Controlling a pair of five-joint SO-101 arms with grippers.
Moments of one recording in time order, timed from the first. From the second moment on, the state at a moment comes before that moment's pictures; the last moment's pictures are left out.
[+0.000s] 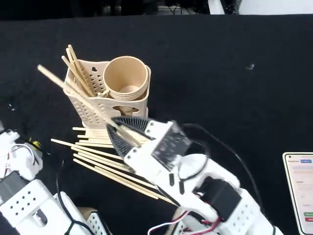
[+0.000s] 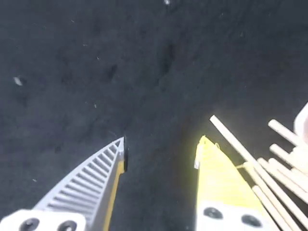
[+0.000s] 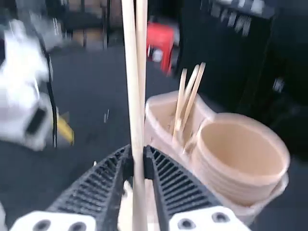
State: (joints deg) left arm -49.0 -72.7 65.8 64.3 -10.5; right arm -48.8 -73.9 50.2 41.5 9.7
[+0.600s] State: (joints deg) left arm -40.0 -72.7 82.6 56.1 -2.6; right arm -48.4 -42.8 35.3 2.9 4.0
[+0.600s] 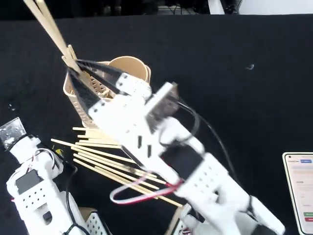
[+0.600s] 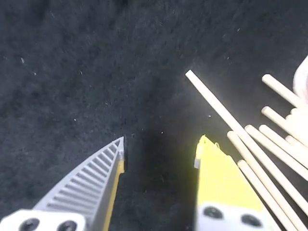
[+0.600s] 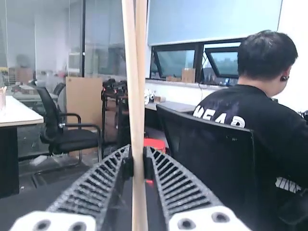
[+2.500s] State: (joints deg) left arm -39.6 -72.7 83.1 55.2 -2.6; right arm -55.1 -54.0 73.8 41.5 3.9
